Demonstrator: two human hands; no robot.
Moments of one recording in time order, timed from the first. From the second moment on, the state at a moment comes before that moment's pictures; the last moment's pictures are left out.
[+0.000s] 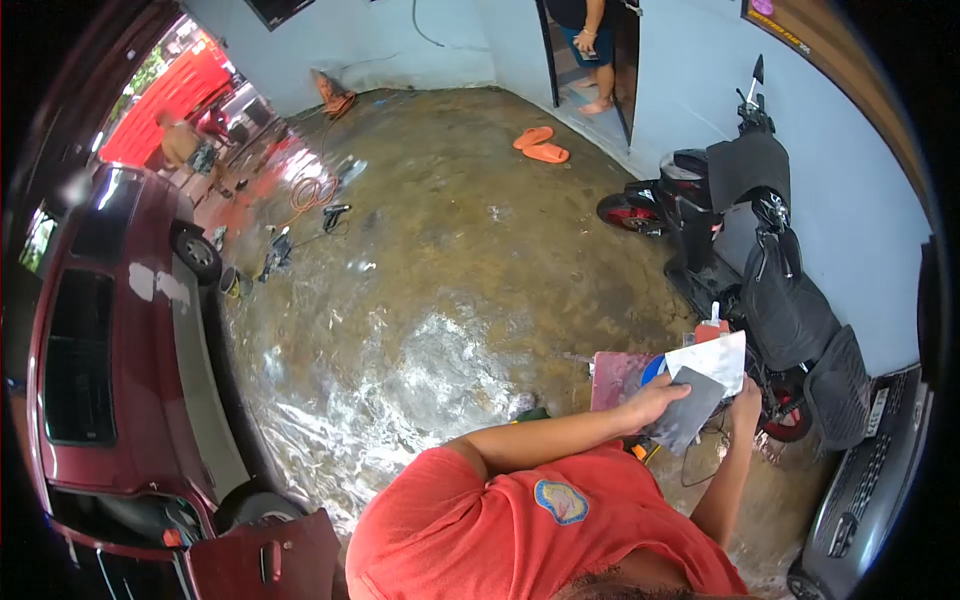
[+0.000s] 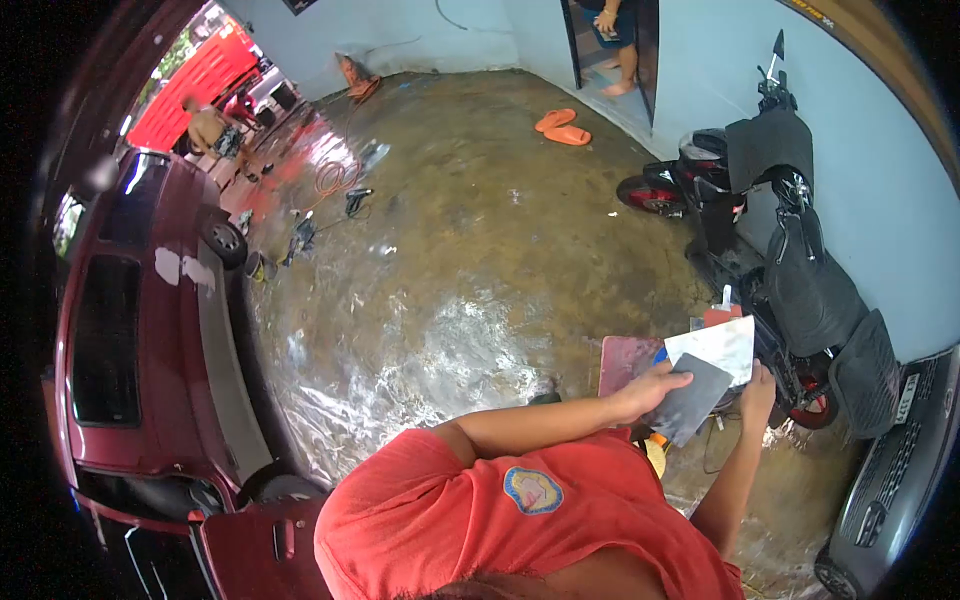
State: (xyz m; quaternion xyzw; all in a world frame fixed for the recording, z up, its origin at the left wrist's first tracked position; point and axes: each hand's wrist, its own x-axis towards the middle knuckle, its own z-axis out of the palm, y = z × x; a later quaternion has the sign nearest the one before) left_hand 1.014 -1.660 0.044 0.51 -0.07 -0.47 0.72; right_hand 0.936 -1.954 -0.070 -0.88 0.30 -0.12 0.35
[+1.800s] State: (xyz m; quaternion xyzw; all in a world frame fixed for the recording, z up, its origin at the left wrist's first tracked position) left_hand 1.010 -1.664 0.034 0.50 -0.03 -0.42 0.76; right_hand 0.928 -1.937 0.028 -0.73 0.39 -0.19 0.52
